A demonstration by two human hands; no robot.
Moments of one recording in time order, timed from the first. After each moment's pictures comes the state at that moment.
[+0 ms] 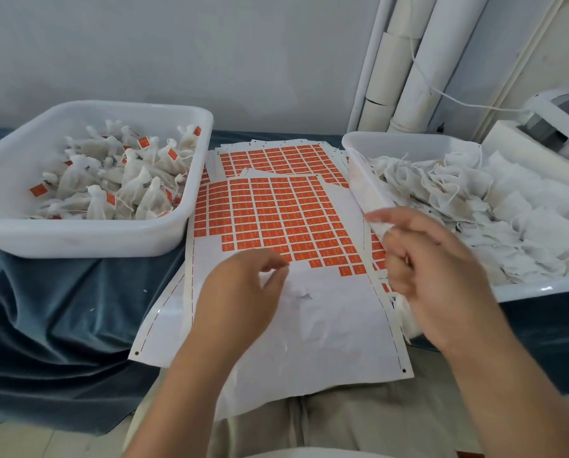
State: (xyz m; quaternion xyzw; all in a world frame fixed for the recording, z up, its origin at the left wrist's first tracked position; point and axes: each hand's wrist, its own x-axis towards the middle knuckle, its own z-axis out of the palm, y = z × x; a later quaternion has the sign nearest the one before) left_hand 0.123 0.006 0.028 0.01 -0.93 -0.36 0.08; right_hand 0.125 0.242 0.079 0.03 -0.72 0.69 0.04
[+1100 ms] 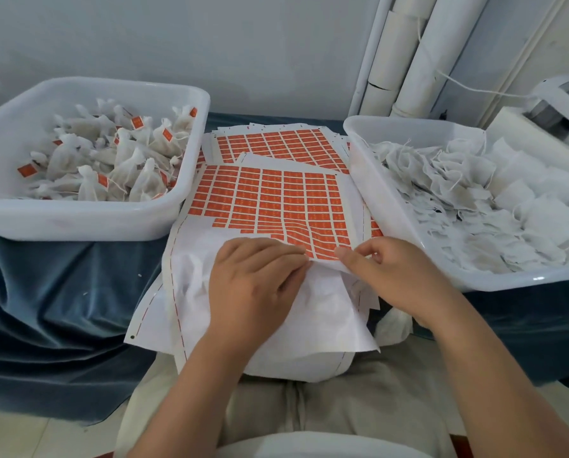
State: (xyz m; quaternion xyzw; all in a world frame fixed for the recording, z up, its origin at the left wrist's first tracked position) left_hand 0.124 0.019 -0.012 -0.18 -0.85 -0.26 0.41; right_hand 0.095 0.248 0.037 0.00 -0.94 0.33 -0.05
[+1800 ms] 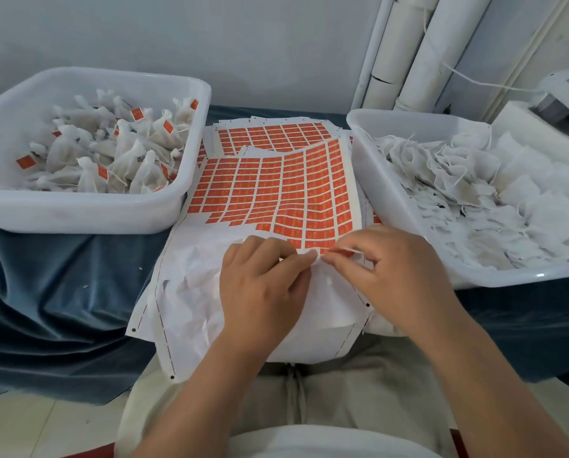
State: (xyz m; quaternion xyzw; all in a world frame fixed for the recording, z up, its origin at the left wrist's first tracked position) left_hand 0.127 0.036 -0.018 -0.14 -0.83 -0.29 0.46; right_hand 0.126 0.220 0.059 0.19 -0.94 0.25 0.16
